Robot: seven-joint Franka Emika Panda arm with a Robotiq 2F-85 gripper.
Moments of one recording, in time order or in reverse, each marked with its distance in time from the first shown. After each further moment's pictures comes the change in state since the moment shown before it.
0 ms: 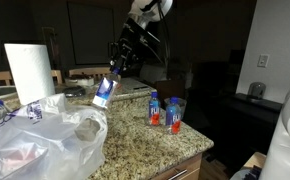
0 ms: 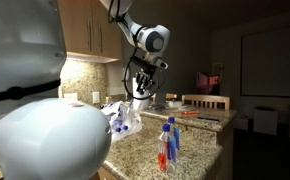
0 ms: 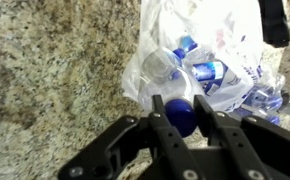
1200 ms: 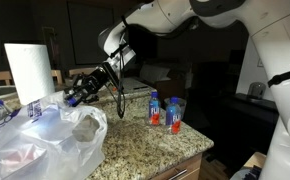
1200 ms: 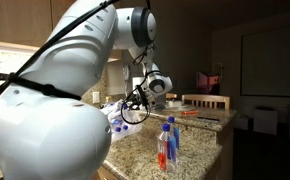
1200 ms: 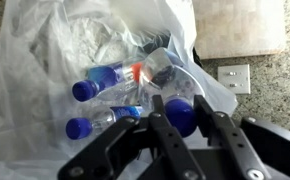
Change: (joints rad) arm 0.000 0.633 0.091 0.383 0.502 -0.227 -0.420
